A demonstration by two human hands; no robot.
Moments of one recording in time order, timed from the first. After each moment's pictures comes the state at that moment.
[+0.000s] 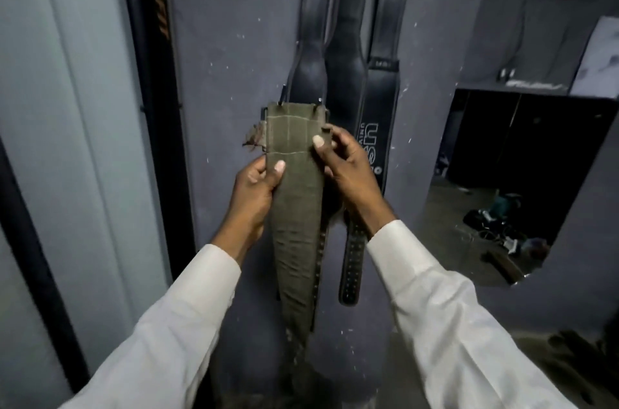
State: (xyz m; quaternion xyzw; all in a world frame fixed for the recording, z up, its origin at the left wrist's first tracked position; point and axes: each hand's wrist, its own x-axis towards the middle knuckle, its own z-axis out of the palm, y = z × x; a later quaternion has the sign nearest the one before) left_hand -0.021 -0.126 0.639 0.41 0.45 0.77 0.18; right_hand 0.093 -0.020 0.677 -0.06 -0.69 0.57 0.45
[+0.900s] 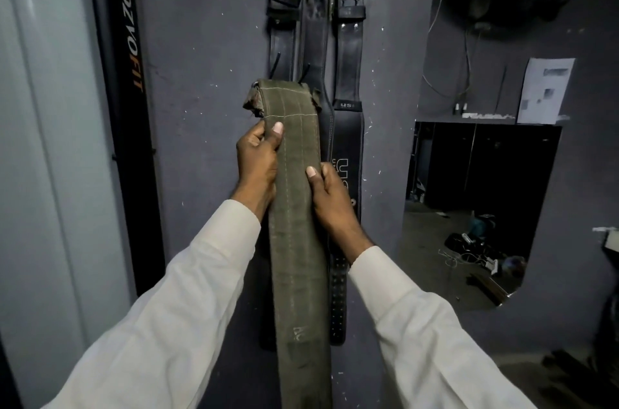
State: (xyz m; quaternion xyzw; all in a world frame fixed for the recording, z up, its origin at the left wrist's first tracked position) left_hand -0.005 -0.059 0.745 0.37 0.37 0.84 0.13; right_hand 0.094 0.009 0.680 -0.15 -0.75 0.40 0.50
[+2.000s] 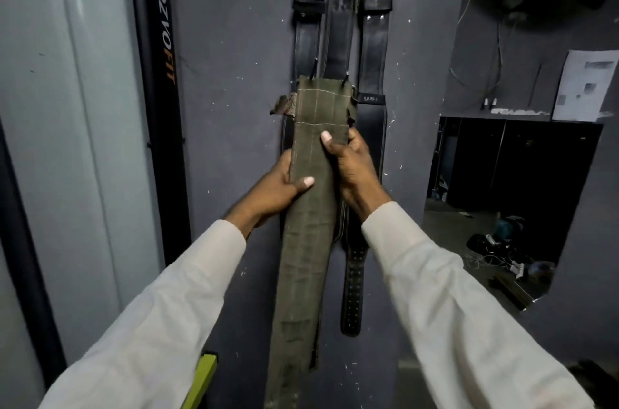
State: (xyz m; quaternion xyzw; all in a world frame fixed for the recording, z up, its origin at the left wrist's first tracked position) left_hand -0.026 -0.101 0.695 0.58 0.55 0.58 0.15; right_hand 0.083 0.000 0.728 -0.02 -0.57 0.66 0.49
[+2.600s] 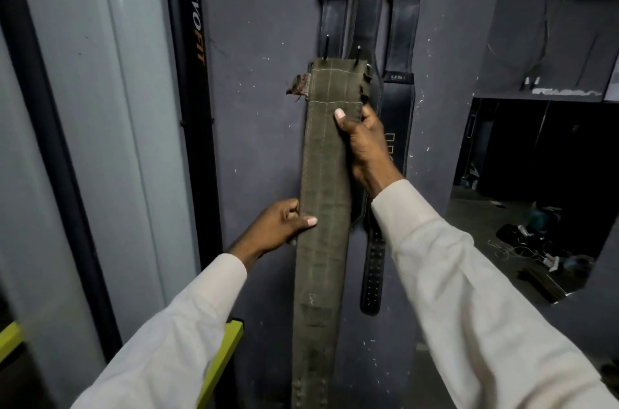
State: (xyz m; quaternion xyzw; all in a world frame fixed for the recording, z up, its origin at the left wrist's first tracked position) left_hand -0.037 -0.143 0.599 0.53 0.63 0.53 0.19; right_hand 0.083 -0.026 0.732 -0.02 -0.57 0.66 0.48
